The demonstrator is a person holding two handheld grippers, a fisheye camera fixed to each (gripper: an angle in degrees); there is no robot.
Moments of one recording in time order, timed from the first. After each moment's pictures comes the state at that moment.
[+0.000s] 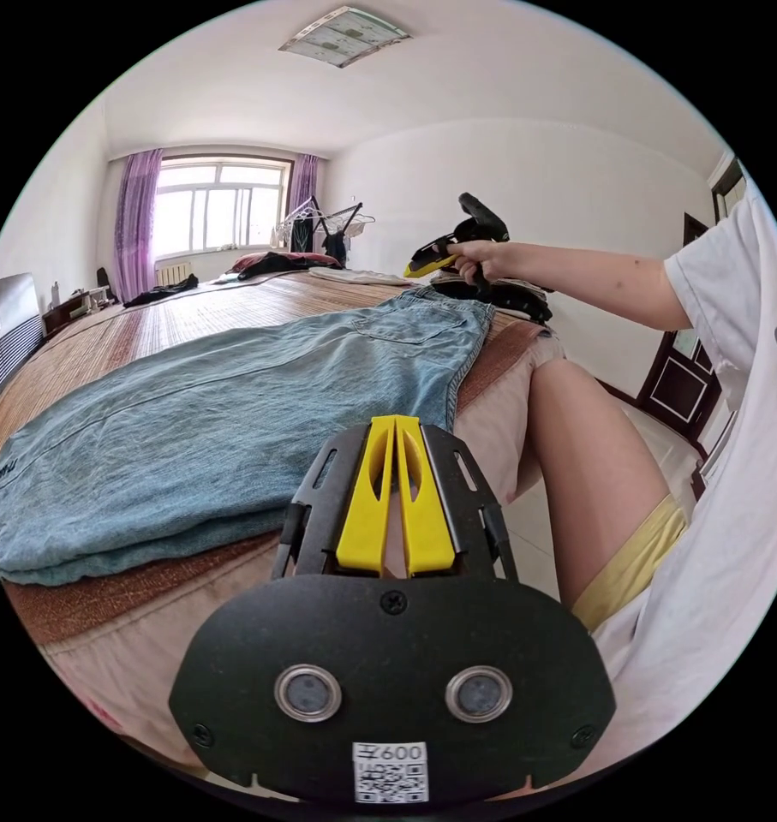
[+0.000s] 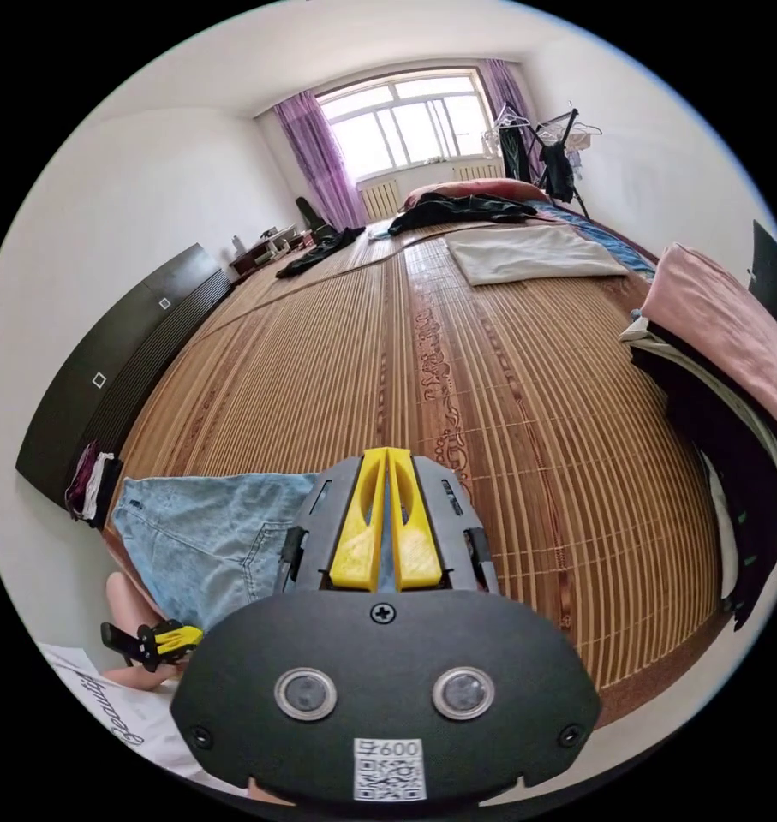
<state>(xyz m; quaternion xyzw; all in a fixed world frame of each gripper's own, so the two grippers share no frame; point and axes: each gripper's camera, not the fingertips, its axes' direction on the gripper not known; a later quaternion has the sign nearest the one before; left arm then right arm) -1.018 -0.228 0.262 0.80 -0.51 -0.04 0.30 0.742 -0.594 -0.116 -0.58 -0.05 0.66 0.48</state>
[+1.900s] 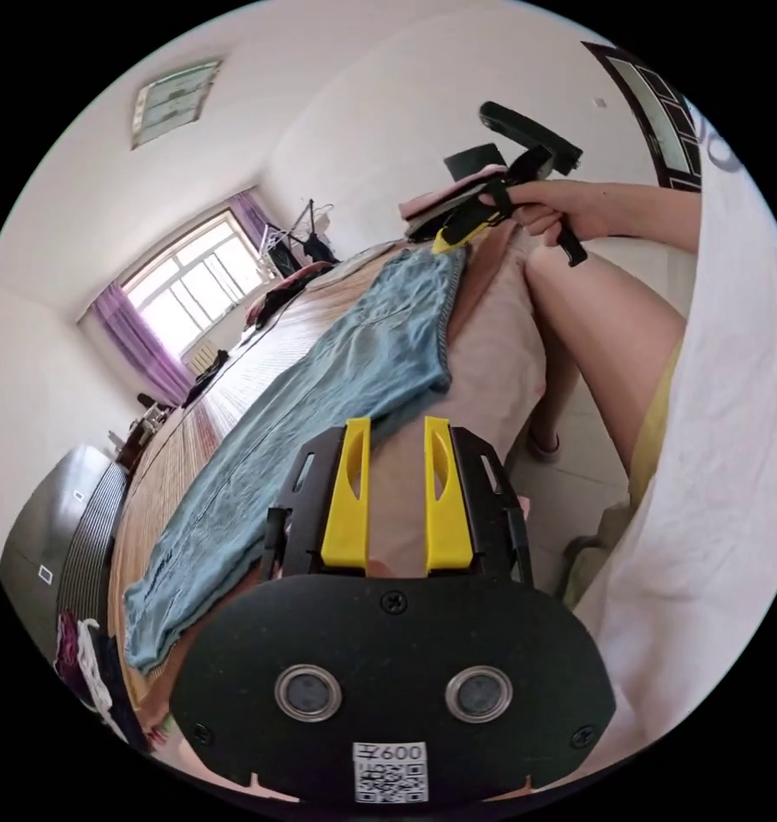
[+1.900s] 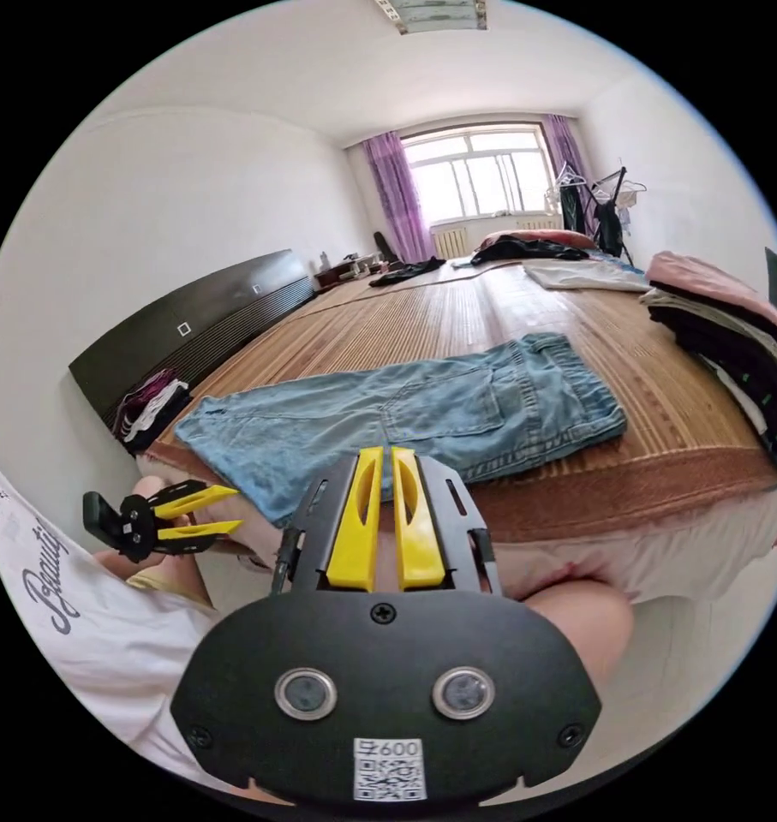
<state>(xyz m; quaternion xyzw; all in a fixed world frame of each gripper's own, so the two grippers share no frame) -1.074 -0.397 0.301 0.73 -0.55 -0.38 0.13 0.408 0.138 -0.745 -0.47 -0.10 0.59 0.65</state>
